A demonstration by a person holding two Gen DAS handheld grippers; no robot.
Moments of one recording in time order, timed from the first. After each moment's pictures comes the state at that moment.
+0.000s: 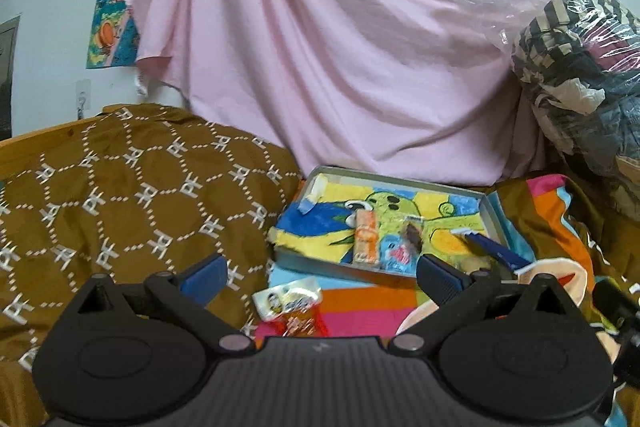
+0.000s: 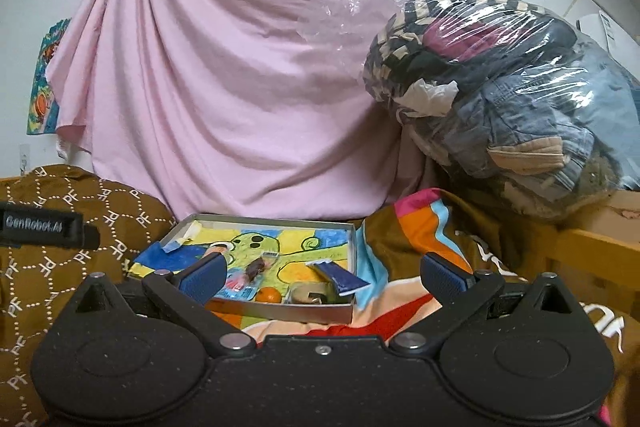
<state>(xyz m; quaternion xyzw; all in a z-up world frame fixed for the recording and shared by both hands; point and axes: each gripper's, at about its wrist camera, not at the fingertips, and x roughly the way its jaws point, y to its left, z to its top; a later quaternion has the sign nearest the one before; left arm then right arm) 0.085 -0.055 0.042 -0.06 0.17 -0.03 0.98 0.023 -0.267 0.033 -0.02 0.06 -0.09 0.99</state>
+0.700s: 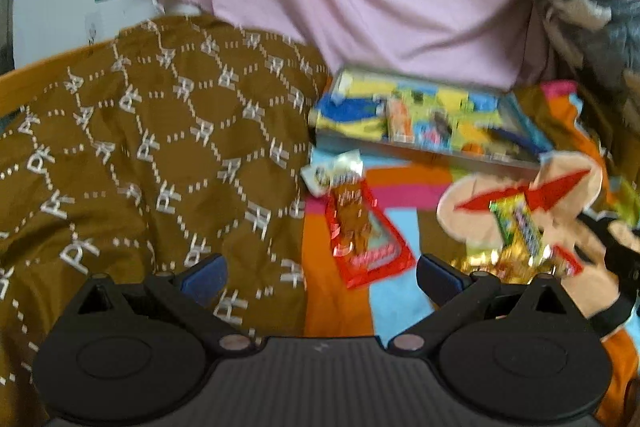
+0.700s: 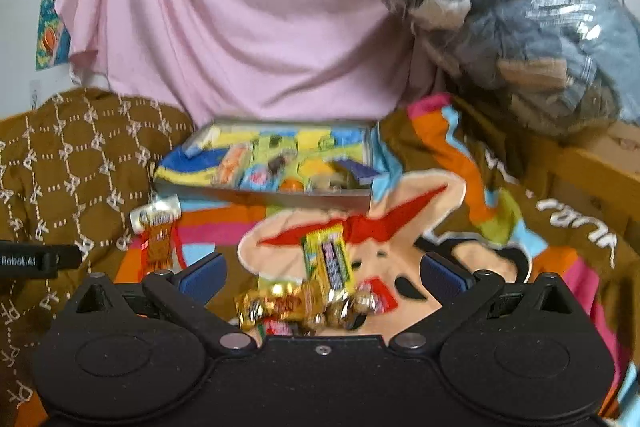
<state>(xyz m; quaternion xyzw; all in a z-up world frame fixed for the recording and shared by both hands) 0.050 -0.010 -0.017 -0.03 0.29 -0.04 0.95 -0.003 -0.238 0.005 -0.01 0.21 -0.09 0.97</state>
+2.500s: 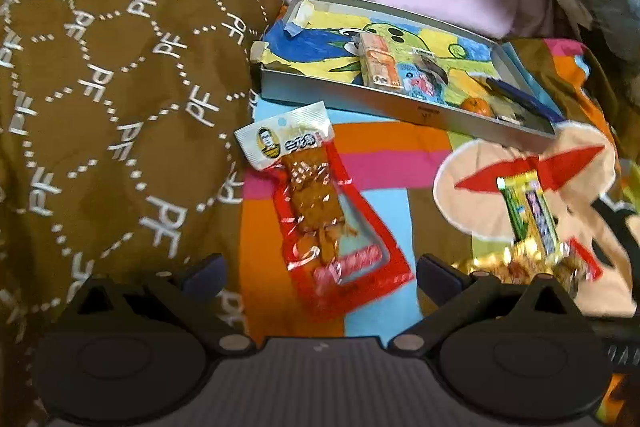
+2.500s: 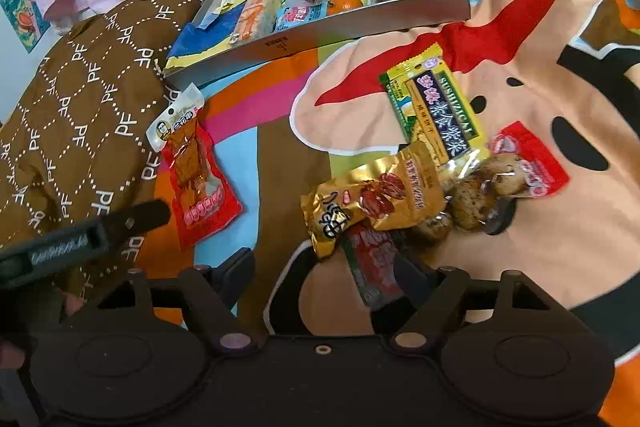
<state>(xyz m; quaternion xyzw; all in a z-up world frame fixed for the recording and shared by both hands) 0.165 -0.025 -0.065 -0.06 0.37 -0.12 0.92 0.122 -0.257 -0.072 0.16 0.44 0.03 0.88</state>
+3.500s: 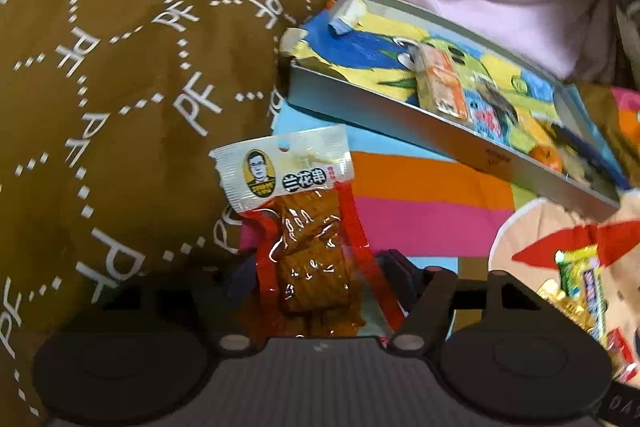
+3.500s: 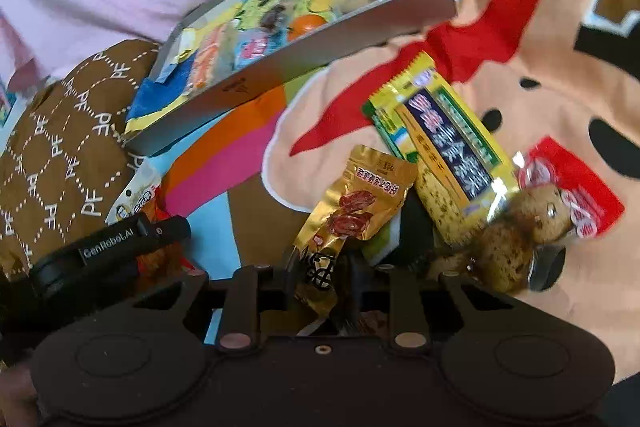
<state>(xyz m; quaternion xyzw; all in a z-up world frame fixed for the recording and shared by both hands) 0.223 -0.029 -0.096 -0.13 0.36 -0.06 0.92 0.166 -0.261 -0.096 0.22 0.39 -0.01 0.89</state>
